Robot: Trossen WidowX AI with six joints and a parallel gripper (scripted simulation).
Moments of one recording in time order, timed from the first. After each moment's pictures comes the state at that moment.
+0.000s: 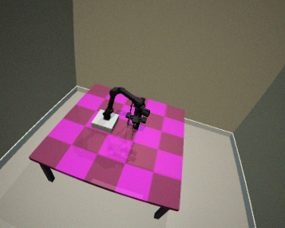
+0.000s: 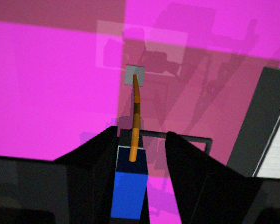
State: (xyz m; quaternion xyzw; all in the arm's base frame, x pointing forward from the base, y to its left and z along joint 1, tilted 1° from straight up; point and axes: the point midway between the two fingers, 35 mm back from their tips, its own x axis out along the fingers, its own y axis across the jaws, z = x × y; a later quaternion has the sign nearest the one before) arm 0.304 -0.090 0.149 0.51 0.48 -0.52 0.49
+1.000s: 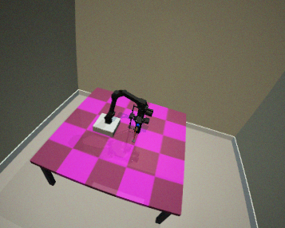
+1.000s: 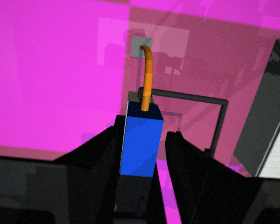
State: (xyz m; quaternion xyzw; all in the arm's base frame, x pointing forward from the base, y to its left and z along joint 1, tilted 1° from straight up) arm 0.311 -0.046 0.151 0.51 0.48 -0.52 0.49
